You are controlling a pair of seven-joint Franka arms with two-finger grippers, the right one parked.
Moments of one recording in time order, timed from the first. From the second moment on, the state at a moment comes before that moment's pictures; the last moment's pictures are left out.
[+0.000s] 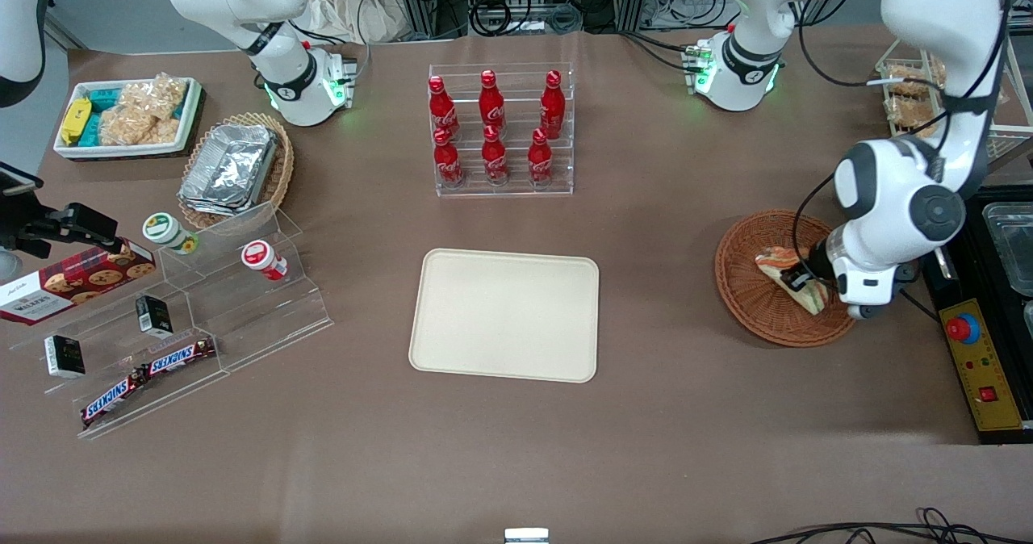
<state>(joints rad) 0.03 0.19 -0.03 -2.15 -0.02 2.24 -0.67</state>
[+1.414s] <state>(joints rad) -0.18 0.56 -0.48 -1.80 0.20 2.37 -0.63</state>
